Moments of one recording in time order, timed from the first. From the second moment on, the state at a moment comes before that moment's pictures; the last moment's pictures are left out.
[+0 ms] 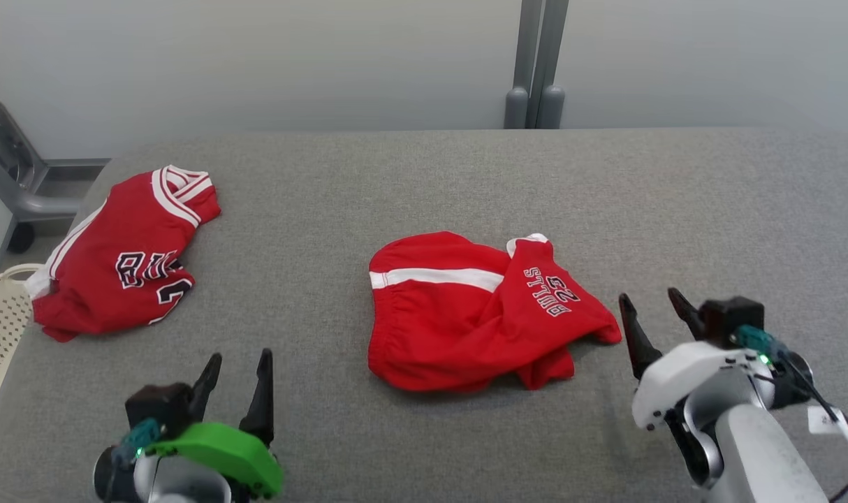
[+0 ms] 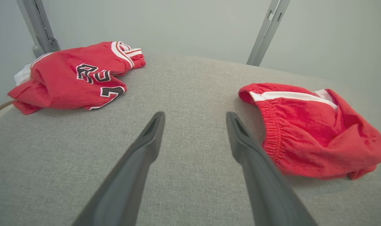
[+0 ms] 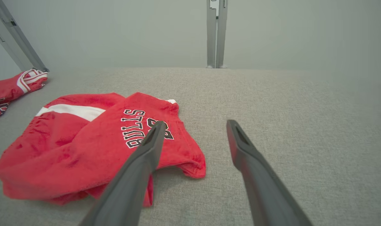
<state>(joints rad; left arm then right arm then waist) -0.04 0.10 -0.12 0.29 -0.34 -0.08 -0.10 -0.20 -0.05 -0.01 0.37 0.10 0.13 -0.04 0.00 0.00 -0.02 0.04</state>
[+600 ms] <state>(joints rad) -0.50 0.05 -0.27 0.36 -0.50 -0.02 0.44 -0.74 -0.15 0.15 0.55 0.13 0.13 0.57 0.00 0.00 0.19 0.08</state>
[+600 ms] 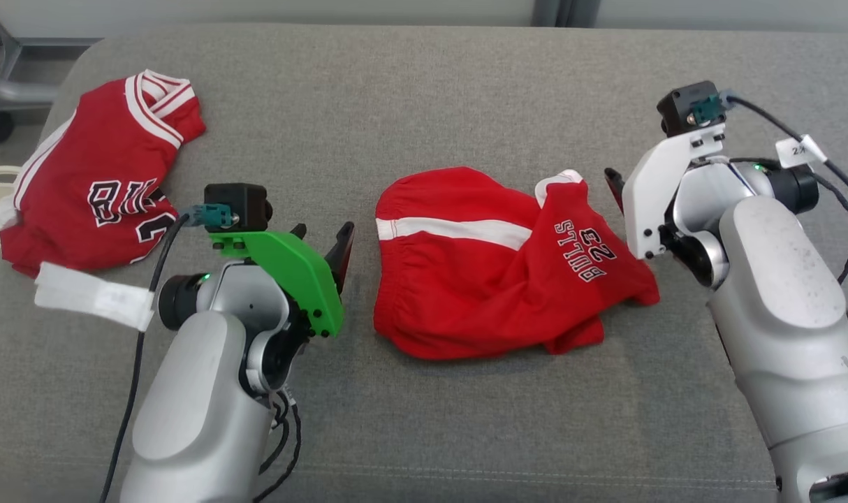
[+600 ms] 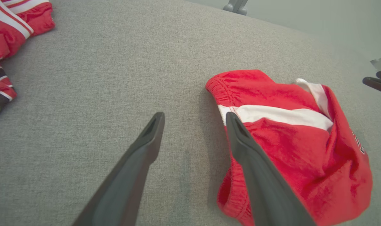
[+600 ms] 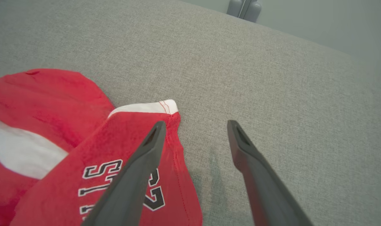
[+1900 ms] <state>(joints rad) -0.73 0.05 -0.58 0.50 -0.78 0.12 0.48 -1.04 -0.09 0.30 1.03 0.23 0.13 0.51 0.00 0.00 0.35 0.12</state>
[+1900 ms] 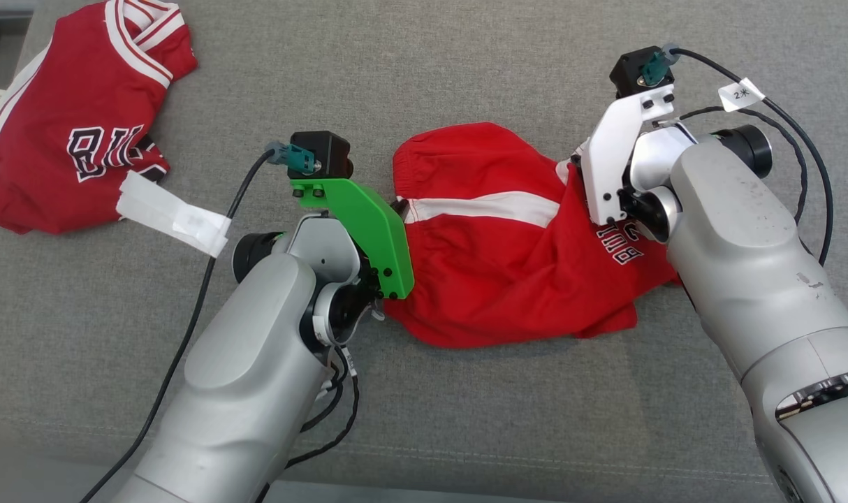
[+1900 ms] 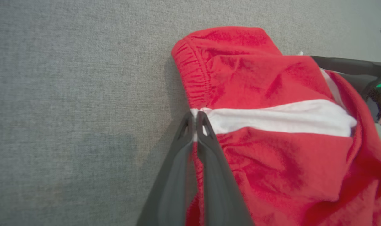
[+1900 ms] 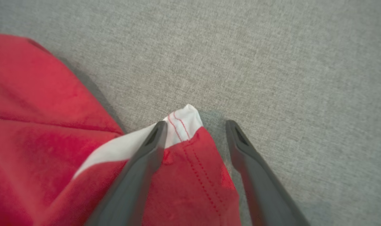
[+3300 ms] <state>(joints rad) -1.31 0.14 -0.22 0.56 -1.00 0.01 0.15 -1.57 -0.12 0.18 1.01 0.25 0.13 -0.16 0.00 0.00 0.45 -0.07</state>
